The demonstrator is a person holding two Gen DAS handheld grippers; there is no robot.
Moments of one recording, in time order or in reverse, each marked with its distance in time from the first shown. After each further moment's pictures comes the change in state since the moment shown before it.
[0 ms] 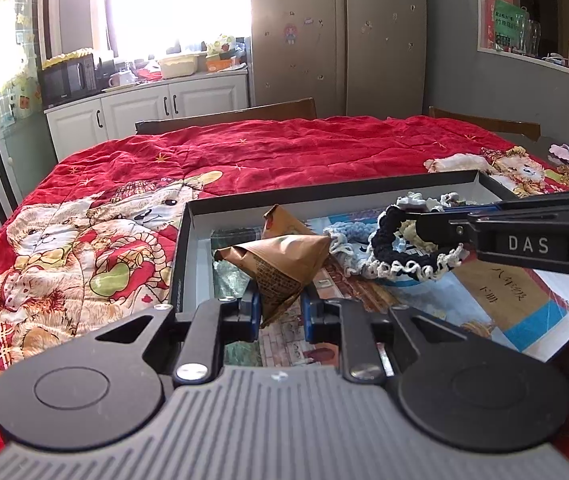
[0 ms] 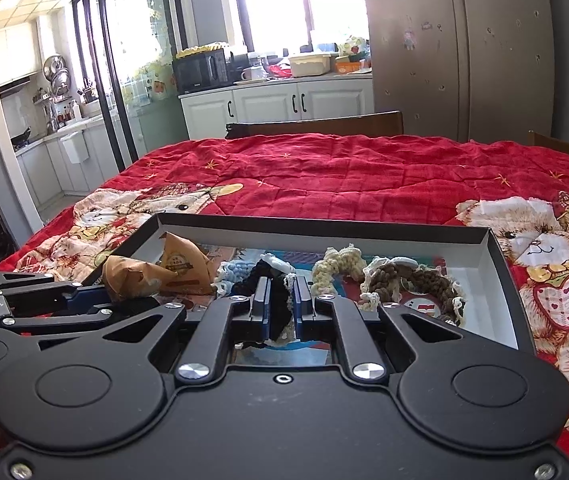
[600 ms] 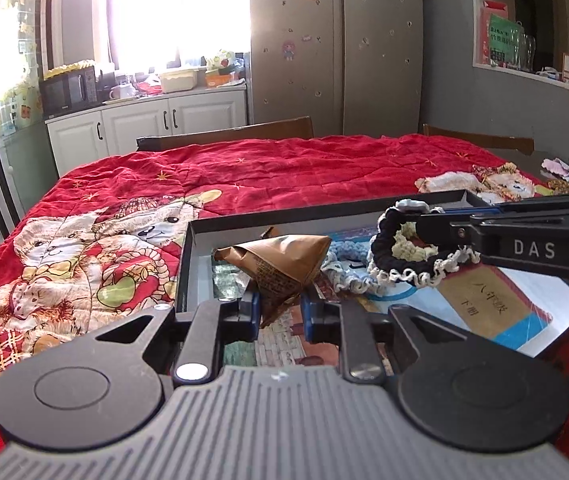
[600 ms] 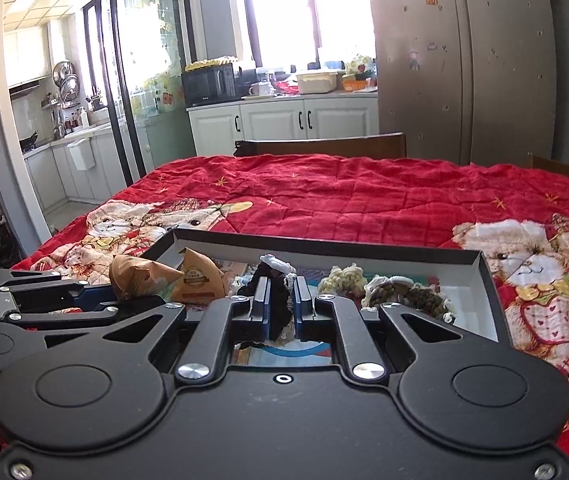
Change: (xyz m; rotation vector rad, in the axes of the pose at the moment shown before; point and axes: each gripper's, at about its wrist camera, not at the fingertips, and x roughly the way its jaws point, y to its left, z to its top) left arm -0.018 -0.003 0.005 -0.003 -0.045 -0.006; right arm -0.023 0.005 0.006 -0.028 -0.045 0.011
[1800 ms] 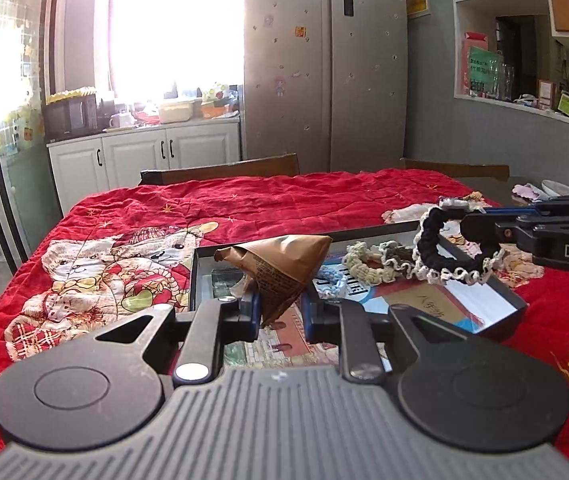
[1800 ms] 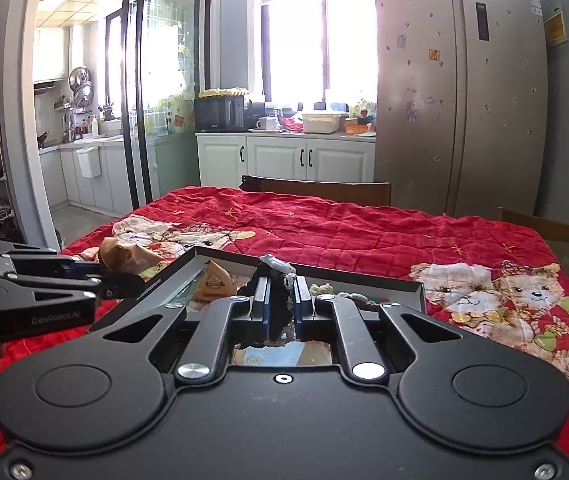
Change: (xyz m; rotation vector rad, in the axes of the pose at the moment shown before) left arm -0.081 -0.009 0.004 -0.005 -0.088 -0.023; right arm -0.121 0.011 0.000 -0.104 -0.104 -0.020
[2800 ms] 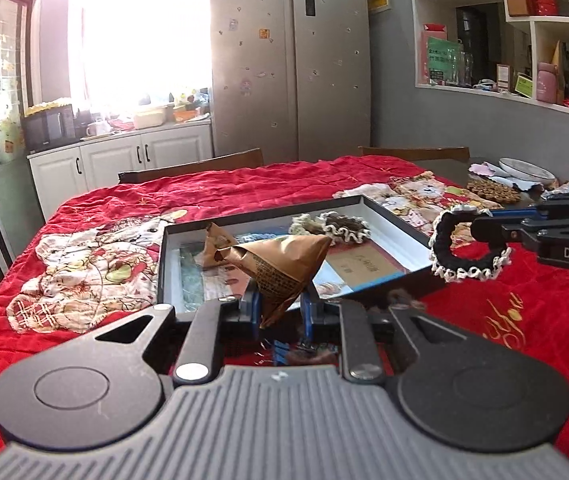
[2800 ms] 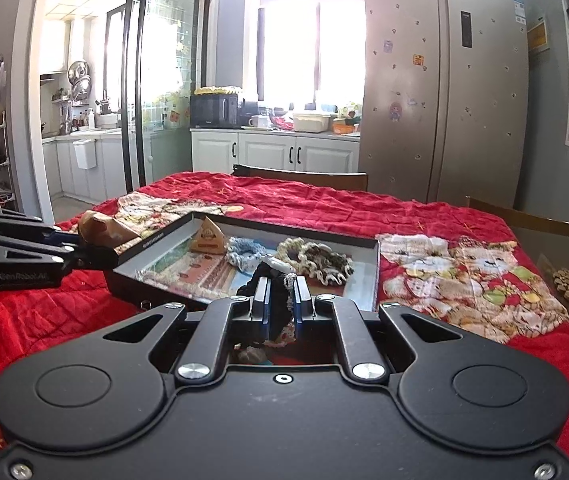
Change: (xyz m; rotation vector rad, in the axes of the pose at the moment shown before) left arm -0.071 -0.038 -0.029 0.061 -0.006 -0.060; right arm -0.100 -0.014 -0.054 -0.030 -0.012 -0.029
